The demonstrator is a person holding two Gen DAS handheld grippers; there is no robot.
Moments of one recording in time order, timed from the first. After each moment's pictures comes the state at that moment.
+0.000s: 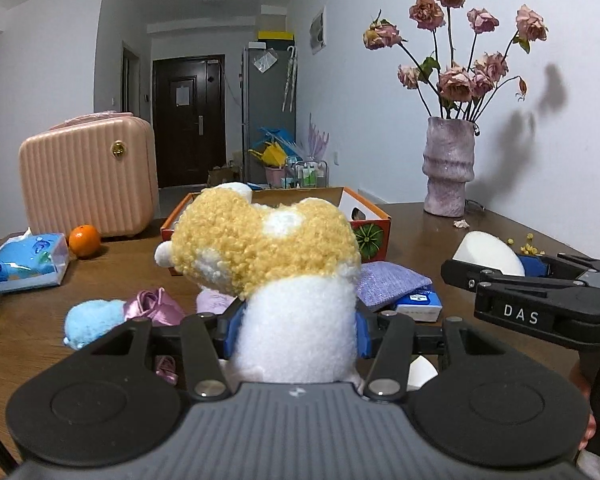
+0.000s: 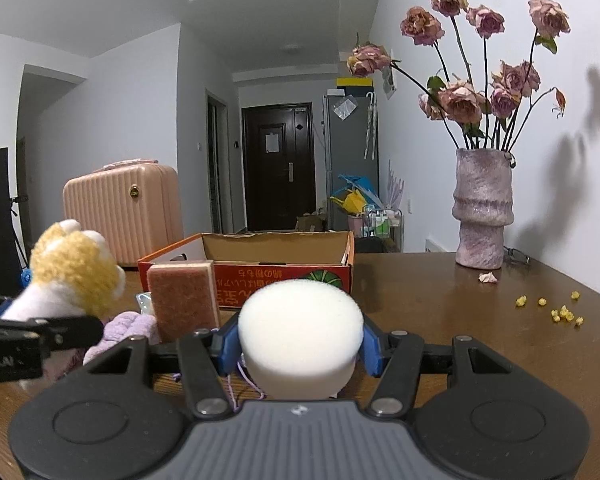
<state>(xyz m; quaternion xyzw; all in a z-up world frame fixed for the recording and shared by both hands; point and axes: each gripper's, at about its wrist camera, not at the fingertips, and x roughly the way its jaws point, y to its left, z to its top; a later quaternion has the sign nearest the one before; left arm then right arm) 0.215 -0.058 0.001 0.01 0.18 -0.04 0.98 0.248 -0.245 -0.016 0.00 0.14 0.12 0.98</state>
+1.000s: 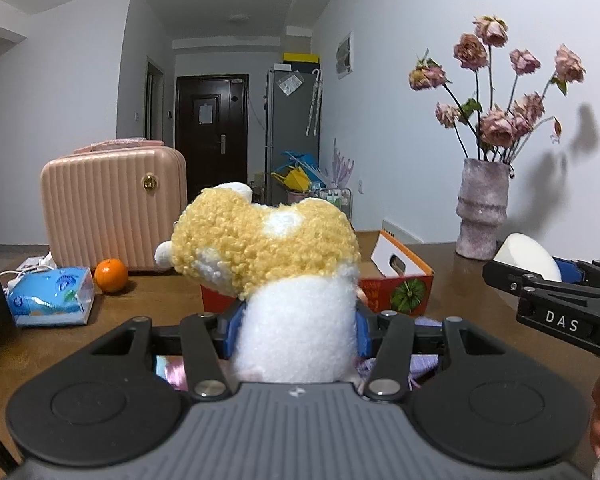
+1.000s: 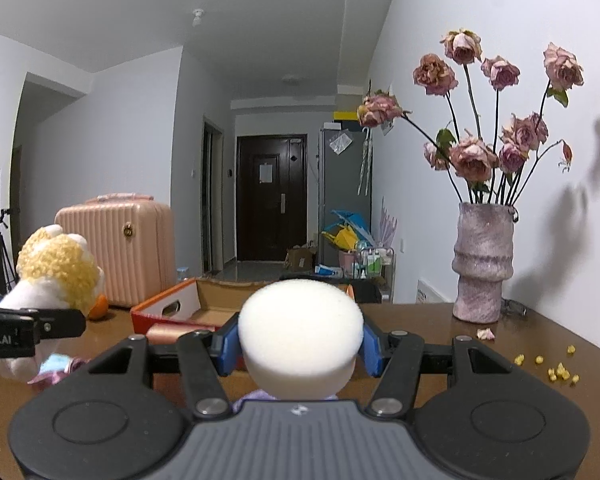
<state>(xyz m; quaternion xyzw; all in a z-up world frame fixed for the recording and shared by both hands) 0.248 -0.015 0.038 -0.01 0.15 -0.01 0.99 0.266 -0.222 0.023 -0.01 0.09 0.11 0.99</state>
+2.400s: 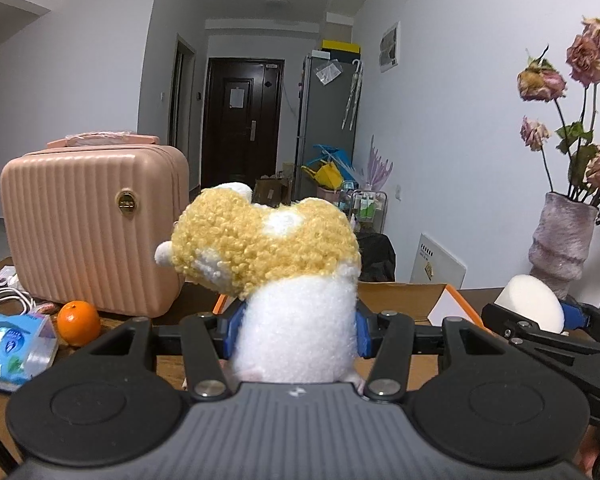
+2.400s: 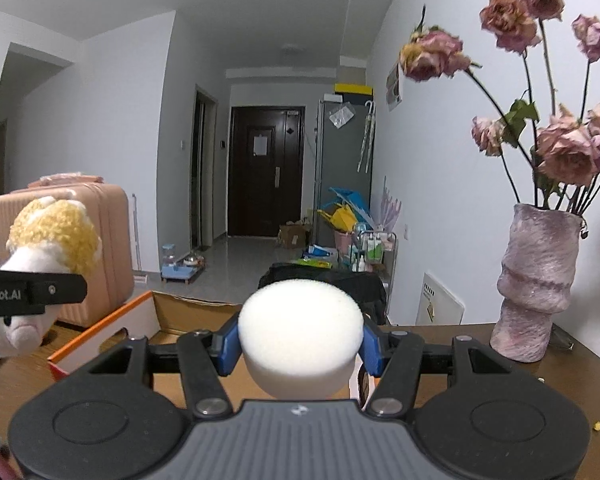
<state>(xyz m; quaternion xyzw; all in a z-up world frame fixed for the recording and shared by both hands) 0.443 0.016 0.056 -0.04 0.17 0.03 0.98 0.455 -0.173 0.034 -0.03 0.13 0.10 0.99</state>
